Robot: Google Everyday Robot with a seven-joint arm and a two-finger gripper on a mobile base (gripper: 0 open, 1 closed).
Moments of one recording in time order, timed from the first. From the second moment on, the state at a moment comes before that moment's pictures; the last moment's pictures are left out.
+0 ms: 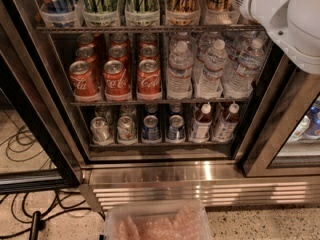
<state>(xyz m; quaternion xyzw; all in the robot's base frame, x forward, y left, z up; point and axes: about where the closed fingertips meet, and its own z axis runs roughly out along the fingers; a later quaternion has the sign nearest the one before) 0.653 -0.150 1.123 -0.14 0.66 0.05 0.74</state>
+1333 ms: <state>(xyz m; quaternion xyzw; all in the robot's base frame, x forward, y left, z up) 0.652 -0.152 1.123 -0.14 0.66 0.05 0.74</state>
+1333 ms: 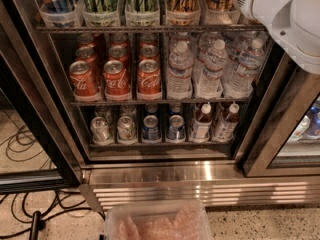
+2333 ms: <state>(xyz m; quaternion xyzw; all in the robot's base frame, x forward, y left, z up) 0.648 -0.151 1.123 -0.14 0.66 0.05 0.74</state>
